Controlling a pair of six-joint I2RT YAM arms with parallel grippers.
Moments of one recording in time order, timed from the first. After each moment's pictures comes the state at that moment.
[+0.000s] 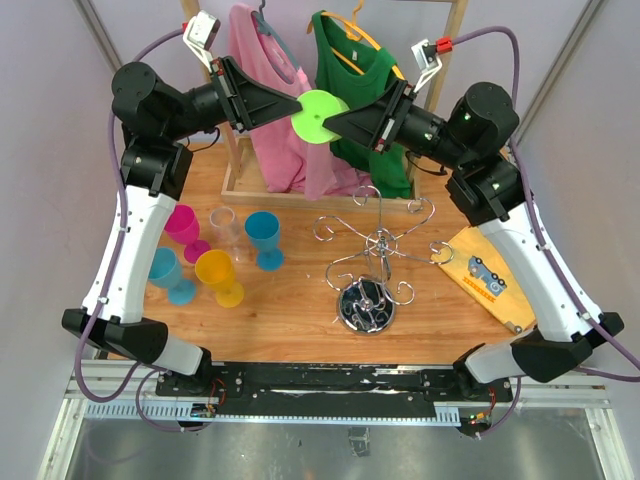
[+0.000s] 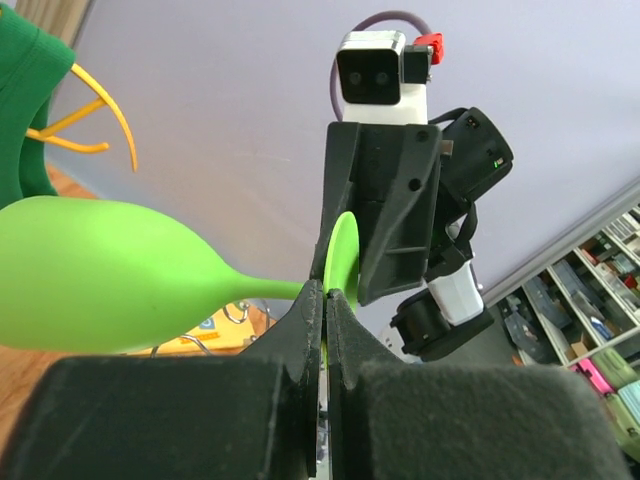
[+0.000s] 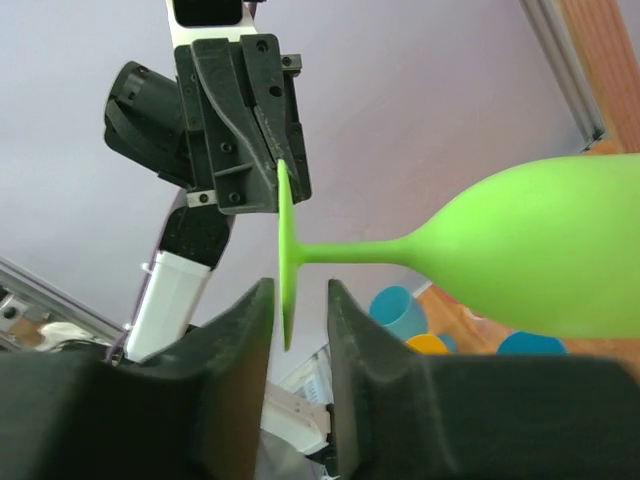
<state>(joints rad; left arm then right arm) -0.26 1.46 1.88 -0.02 0.95 -1.00 0.58 1.41 1.84 -0.20 -0.54 0.81</state>
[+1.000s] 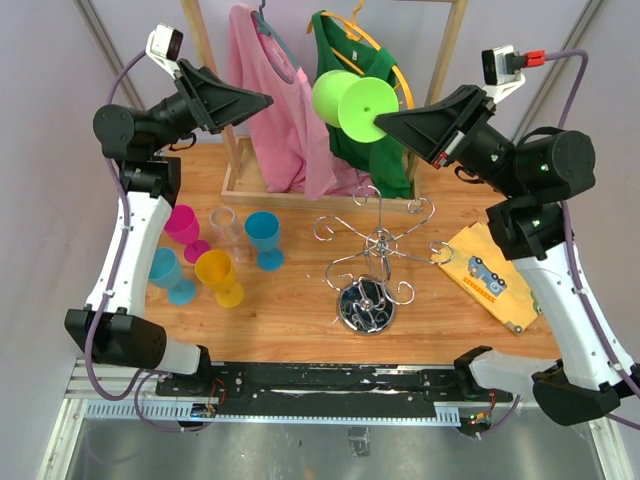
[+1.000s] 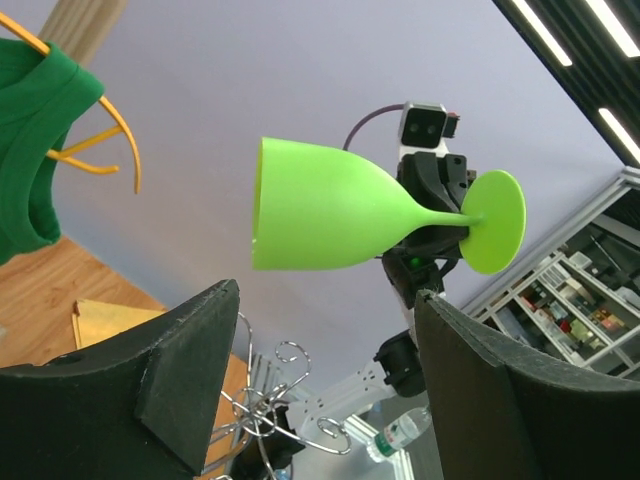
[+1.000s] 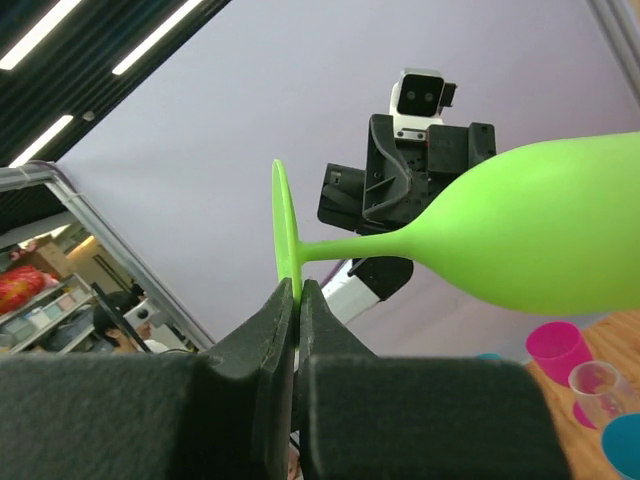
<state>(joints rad) -0.08 1.41 1.59 0.58 1.01 -1.44 0.47 1.19 1.66 0.12 -0.62 1.08</state>
